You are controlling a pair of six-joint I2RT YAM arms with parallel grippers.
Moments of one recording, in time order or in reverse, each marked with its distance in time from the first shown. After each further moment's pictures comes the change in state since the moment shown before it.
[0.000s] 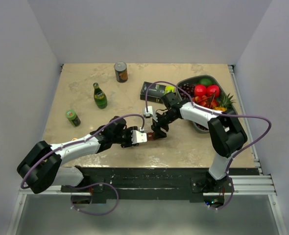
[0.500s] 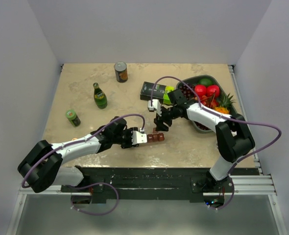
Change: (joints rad) left arm 0.000 0.012 0.000 -0.009 0.022 0.000; right arm -0.053 -0.100 -0.052 0.141 0.105 0.095
